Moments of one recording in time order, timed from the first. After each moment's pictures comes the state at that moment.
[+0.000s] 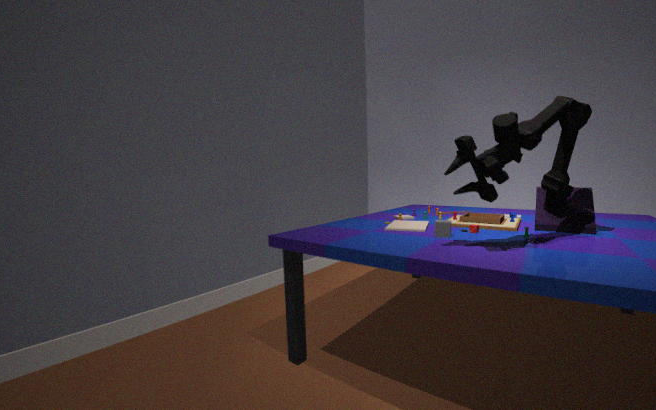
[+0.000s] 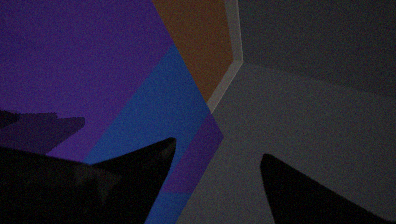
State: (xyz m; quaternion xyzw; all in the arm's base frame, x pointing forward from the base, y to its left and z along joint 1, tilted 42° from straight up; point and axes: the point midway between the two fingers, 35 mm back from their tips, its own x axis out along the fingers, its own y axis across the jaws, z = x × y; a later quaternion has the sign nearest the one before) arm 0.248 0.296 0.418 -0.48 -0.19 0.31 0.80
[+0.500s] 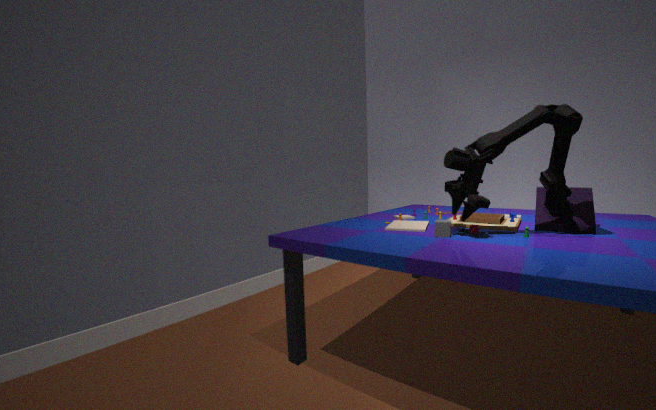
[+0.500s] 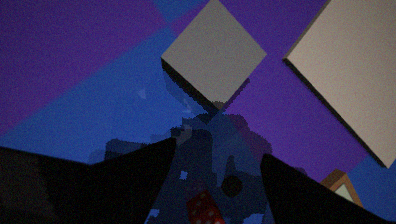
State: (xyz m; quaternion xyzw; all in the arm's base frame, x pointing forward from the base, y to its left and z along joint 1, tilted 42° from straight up) arm 0.297 0.216 0.194 -0.04 0.42 0.40 0.82
